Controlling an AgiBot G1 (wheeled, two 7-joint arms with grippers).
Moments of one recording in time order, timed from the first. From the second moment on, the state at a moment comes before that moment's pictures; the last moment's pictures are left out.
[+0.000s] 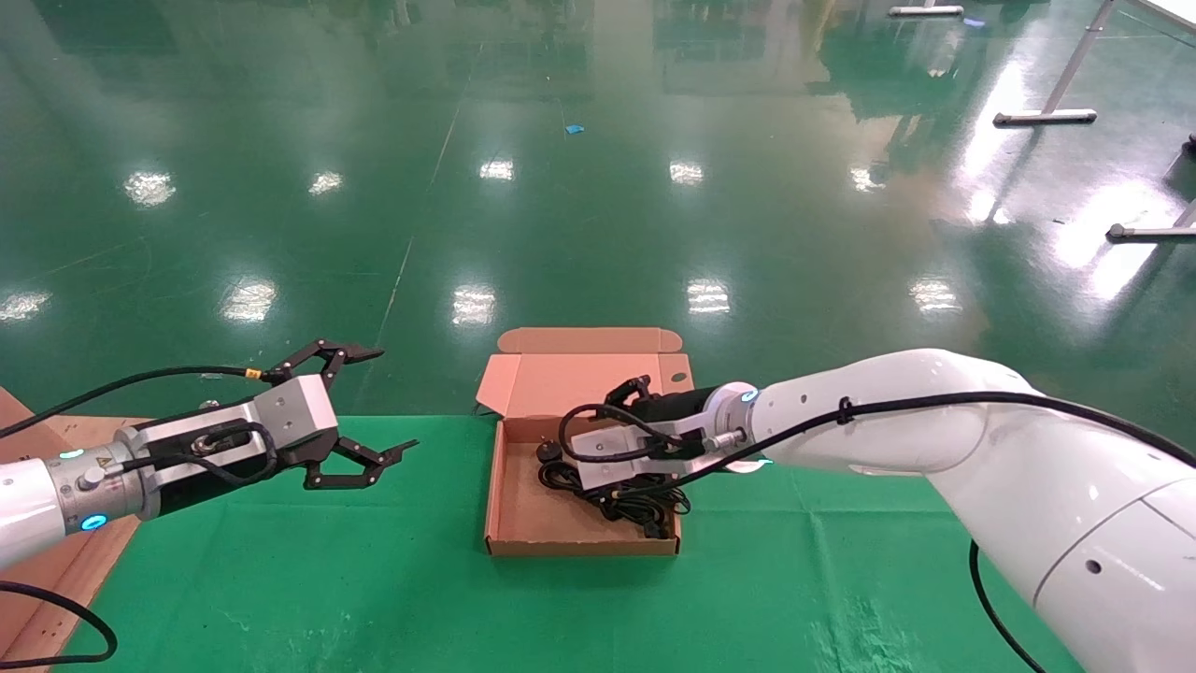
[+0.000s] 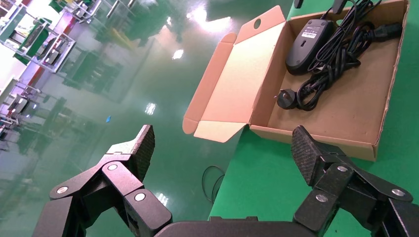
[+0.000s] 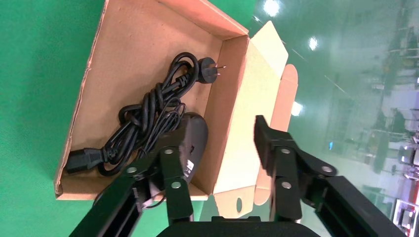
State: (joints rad) left arm -1.40 0.88 0.73 -0.45 0.87 1.01 0.81; right arm 1.63 -1.36 -1.11 0.58 -1.61 -0.74 -0.36
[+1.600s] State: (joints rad) left arm -1.15 0.67 0.39 -1.09 0.76 1.38 0.05; right arm 1.22 -0.80 -0.49 1.10 -0.96 -1.30 0.05
